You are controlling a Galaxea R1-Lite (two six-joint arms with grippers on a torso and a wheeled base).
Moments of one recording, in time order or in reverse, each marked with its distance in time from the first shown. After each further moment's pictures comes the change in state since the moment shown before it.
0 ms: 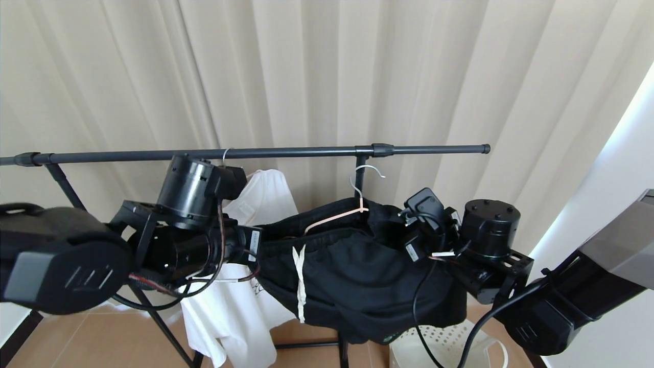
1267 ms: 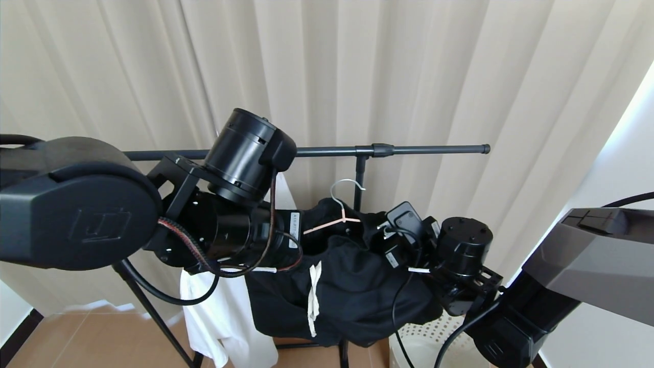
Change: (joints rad) left arm -0.204 0.046 -0.331 0.381 0.071 -0.259; right arm 0.085 0.134 -0.015 -0.197 -0.064 -0.022
